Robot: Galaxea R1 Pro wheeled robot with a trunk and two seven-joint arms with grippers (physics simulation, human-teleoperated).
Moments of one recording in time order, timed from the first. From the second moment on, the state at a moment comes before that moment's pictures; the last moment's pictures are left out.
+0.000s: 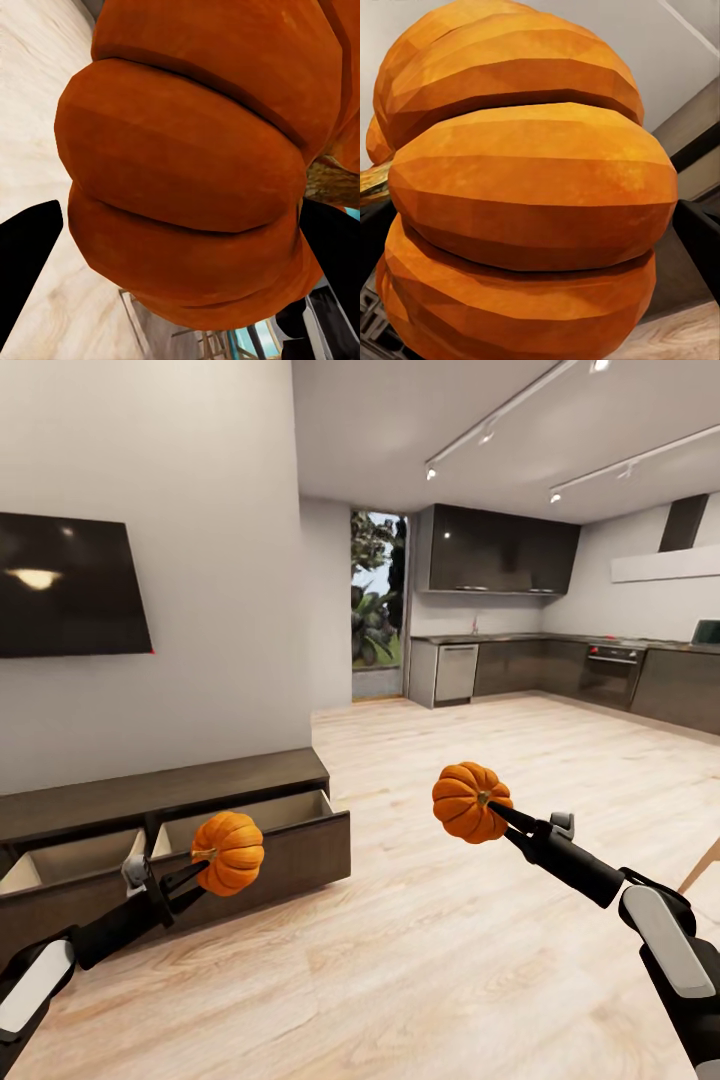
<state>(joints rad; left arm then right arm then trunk) -0.42 0.43 0.02 -0.86 1.08 0.79 -0.92 -0.43 -0.32 -0.11 -1.28 -1.09 0.75 0.59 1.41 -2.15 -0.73</state>
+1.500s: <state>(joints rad) -0.42 0.43 0.01 -0.86 1.08 0.78 -0.92 -0.43 -0.32 -0.11 -1.28 -1.08 0.75 0.59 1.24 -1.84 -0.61</state>
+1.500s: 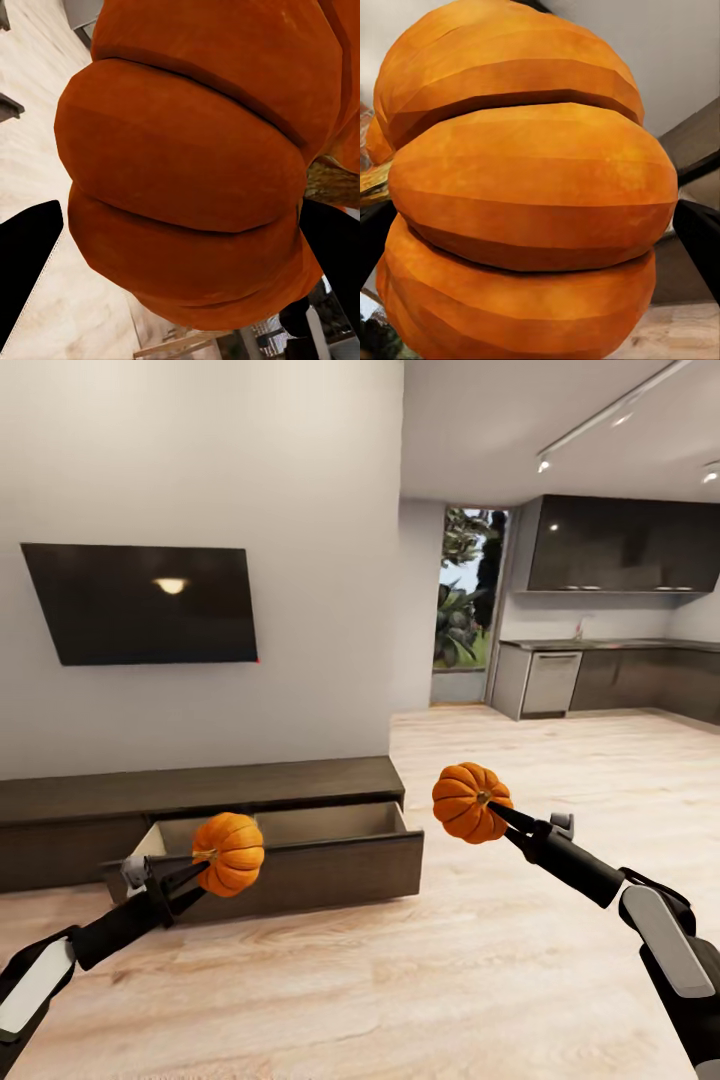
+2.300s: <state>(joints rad) -0.42 0.42 0.00 -0.92 1.07 0.79 -0.91 -0.43 -0.32 -0.11 -1.29 -1.06 0.74 0.59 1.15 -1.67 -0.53</state>
